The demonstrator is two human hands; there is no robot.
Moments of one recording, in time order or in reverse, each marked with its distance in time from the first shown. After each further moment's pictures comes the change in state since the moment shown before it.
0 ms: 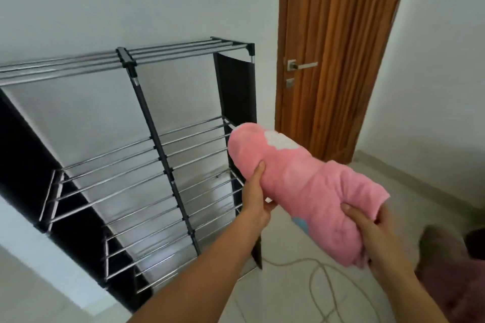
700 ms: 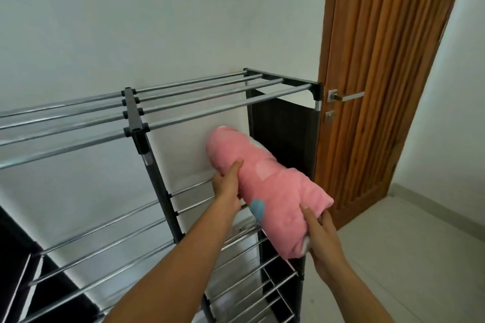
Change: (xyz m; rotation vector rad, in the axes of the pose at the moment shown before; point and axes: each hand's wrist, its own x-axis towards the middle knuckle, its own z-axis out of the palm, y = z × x) left_hand 0.239 0.211 -0.032 0.161 0.237 0.212; right_hand 0.180 0.015 0.269 0.165 -0.172 0.019
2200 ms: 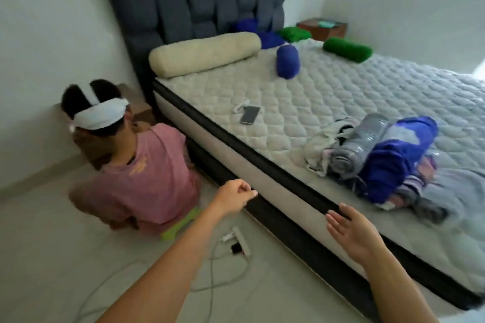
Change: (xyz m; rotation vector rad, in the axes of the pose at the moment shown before) left_hand -0.674 -0.416 0.047 1.237 -2.310 0.242; right_hand -0.726 0.040 -0.362 0.776 1.820 -0.059
